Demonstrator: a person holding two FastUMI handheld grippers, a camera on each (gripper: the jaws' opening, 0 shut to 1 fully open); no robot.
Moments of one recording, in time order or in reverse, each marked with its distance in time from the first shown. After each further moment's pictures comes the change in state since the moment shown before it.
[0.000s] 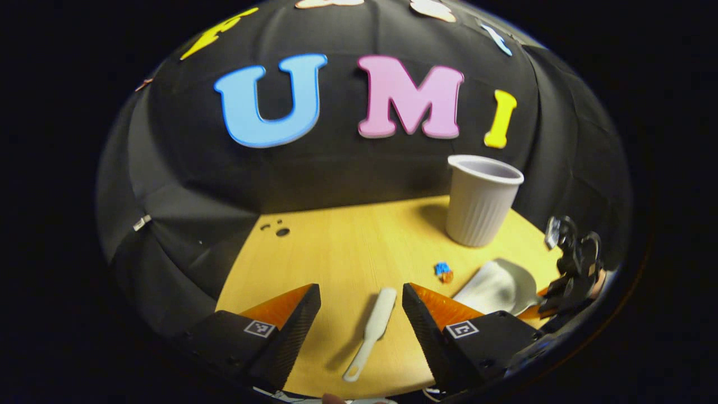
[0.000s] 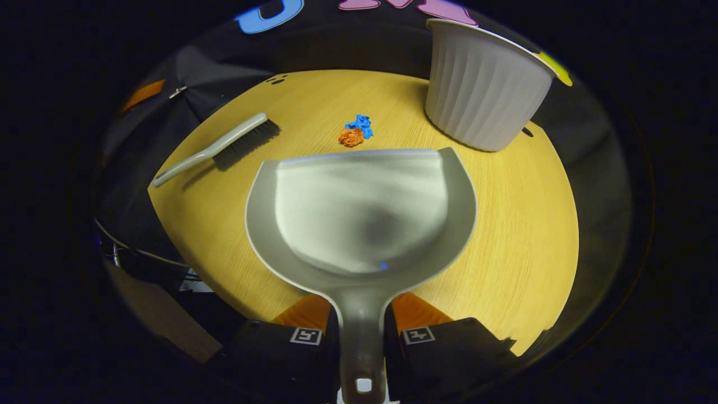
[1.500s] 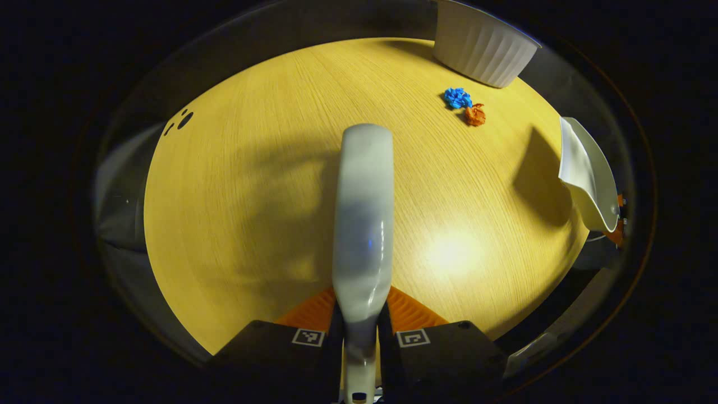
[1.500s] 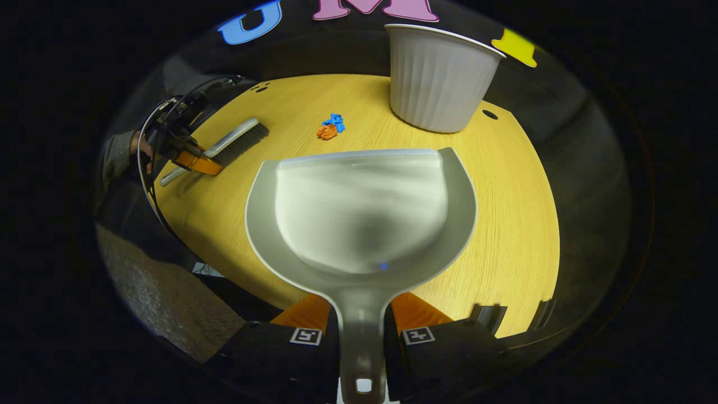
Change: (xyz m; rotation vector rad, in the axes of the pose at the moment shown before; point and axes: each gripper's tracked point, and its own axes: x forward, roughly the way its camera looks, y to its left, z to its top) left arm 0.128 -0.018 -0.184 0.210 0.751 -0.171; right arm -0.047 -0.019 -0.035 0.093 0.021 -0.056
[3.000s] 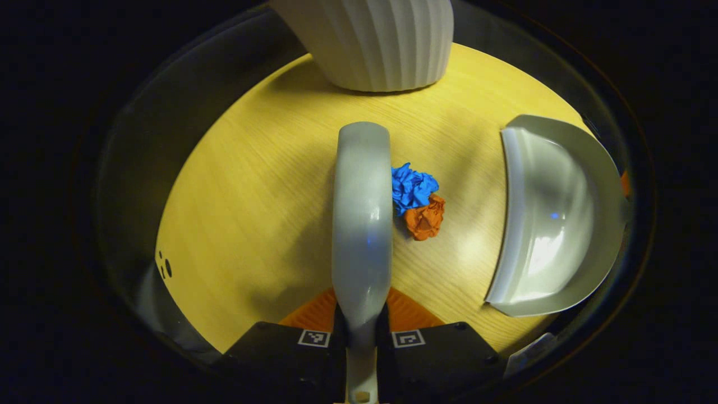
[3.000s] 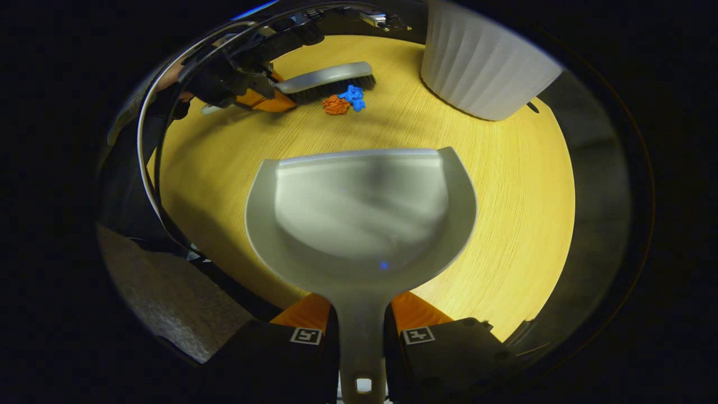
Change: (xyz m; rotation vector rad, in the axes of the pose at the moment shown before) left arm 0.026 -0.091 0.158 0.453 -0.035 0.023; right arm 0.034 -0.003 0.015 -0.083 0.273 0.037
